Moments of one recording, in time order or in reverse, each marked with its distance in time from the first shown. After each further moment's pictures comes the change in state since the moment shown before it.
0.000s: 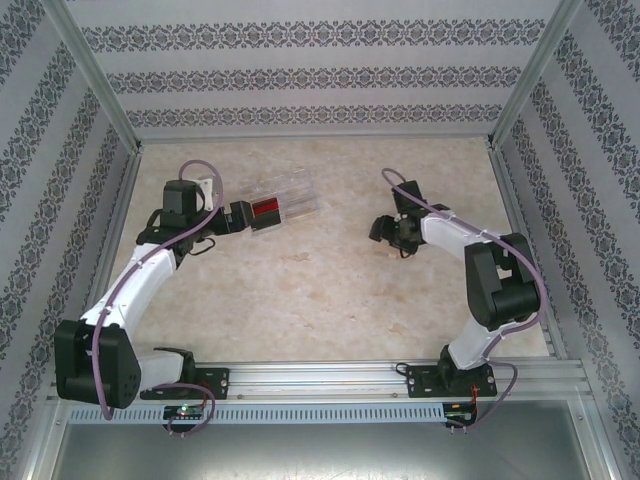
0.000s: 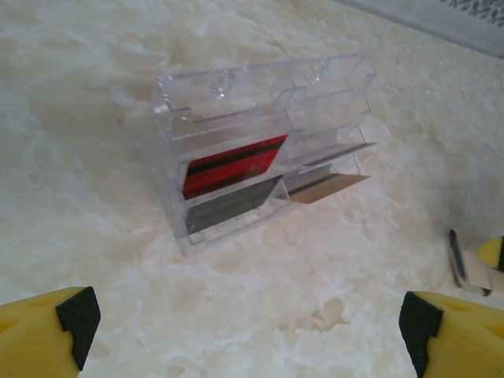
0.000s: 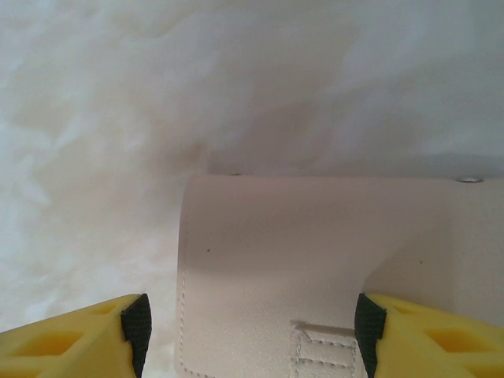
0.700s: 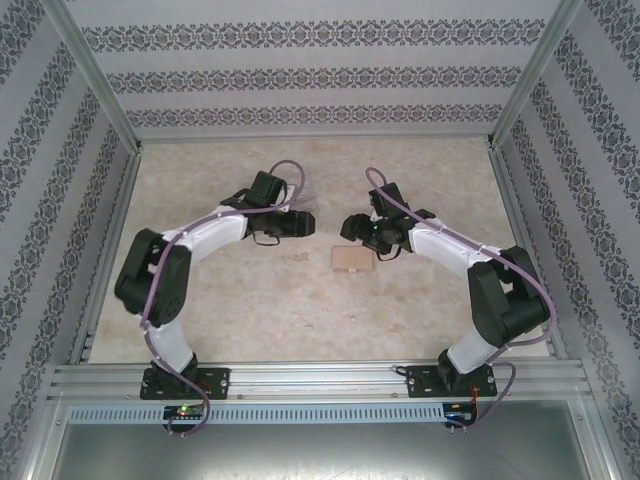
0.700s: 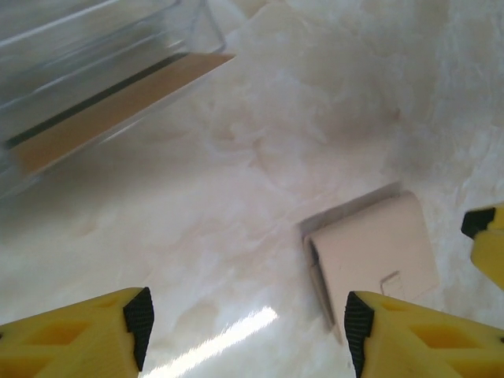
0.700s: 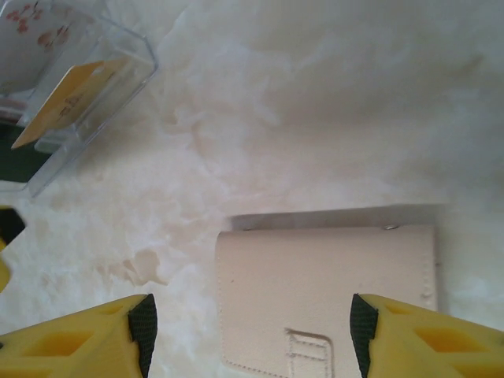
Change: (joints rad) left arm -0.336 0.578 0.359 -0.022 0.065 -0.104; right arm 0.124 -0.100 -0.014 0.080 -0.119 0.152
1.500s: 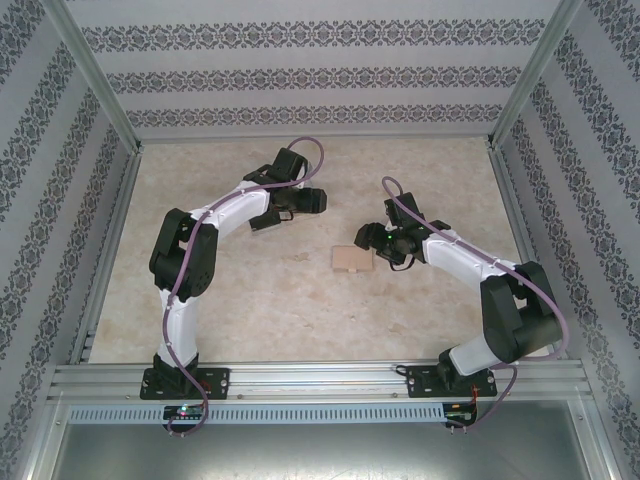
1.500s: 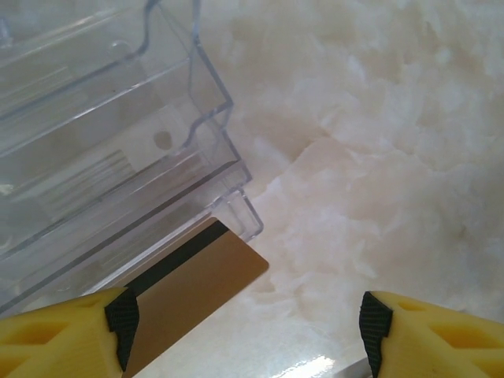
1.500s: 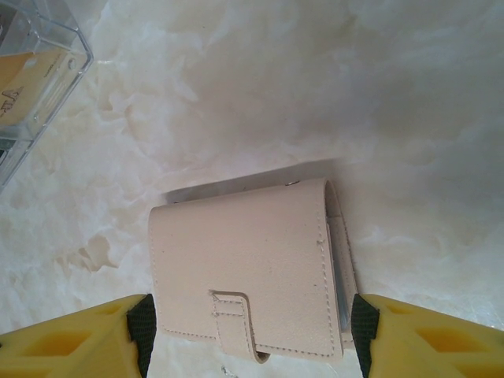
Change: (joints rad) left arm -0.011 0.223 0.356 -0.143 -0.211 0.062; right arm -0.050 -0.106 -0.123 -0.014 0.002 0.000
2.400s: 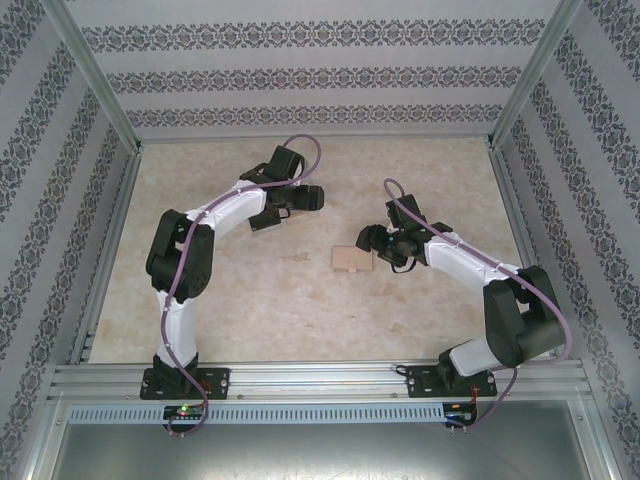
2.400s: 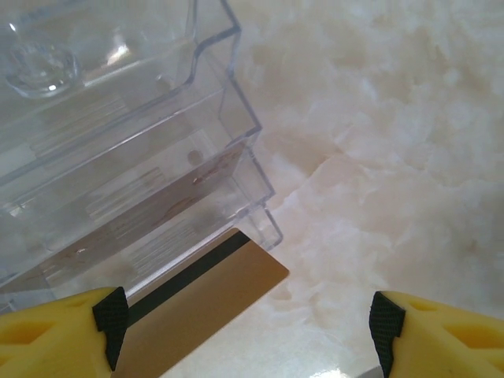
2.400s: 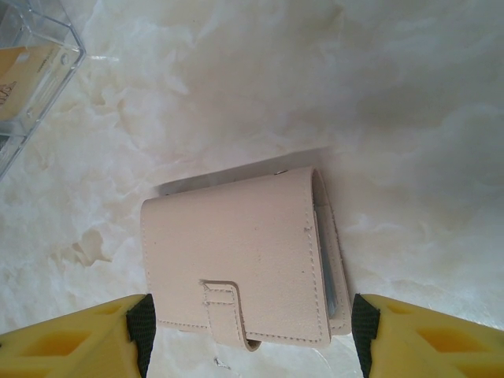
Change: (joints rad) left arm 0.013 -0.037 -0.014 0.013 -0.023 0.006; right arm 0.001 -0.025 -0.017 -0.012 0.010 0.000
